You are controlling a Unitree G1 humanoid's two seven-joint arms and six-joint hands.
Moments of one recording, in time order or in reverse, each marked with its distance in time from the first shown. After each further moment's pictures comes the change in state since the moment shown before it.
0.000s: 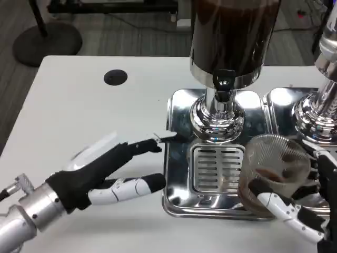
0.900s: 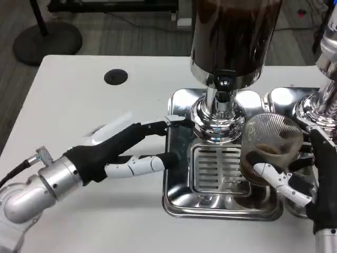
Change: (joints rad) left arm -0.255 -0.054 -0.056 0.298 0.132 -0.076 0.065; right arm -0.307 -0.036 -0.039 0.288 -0.019 0.007 -0.079
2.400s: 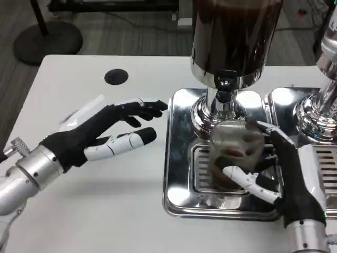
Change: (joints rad) left arm 0.002 0.034 0.081 -0.028 -0.002 0.093 0.036; right arm -0.112 -0.002 0.087 0.155 0.009 0.000 0.022
